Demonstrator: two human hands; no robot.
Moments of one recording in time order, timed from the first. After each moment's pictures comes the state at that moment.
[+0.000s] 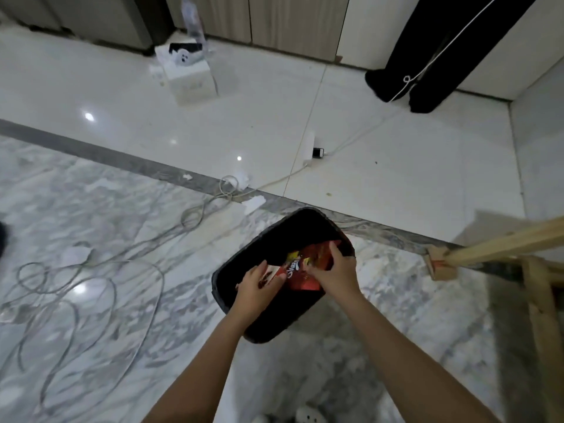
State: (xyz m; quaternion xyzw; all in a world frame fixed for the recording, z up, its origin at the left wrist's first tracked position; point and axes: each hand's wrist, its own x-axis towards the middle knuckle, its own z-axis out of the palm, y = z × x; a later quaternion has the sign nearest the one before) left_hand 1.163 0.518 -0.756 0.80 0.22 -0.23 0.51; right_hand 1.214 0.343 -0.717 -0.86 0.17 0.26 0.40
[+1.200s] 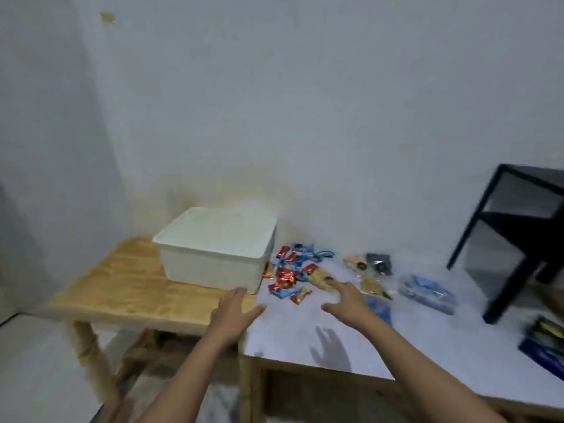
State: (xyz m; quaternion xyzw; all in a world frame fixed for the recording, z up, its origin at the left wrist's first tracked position) left_hand 0.811 0.146 -0.213 0.68 -0.65 -0.25 0.23; right_hand 0.558 0.129 -0.190 -0.67 0.67 -0.17 0.28
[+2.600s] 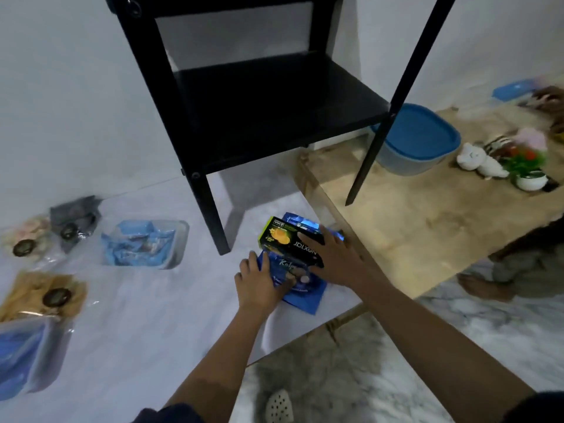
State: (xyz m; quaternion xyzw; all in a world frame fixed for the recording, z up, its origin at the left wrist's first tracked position) left_hand 0.036 0.051 -0.421 0.51 -0.84 -0.20 -0.04; right_hand -0.140 0.108 -0.386 -0.59 0.79 0.05 0.18
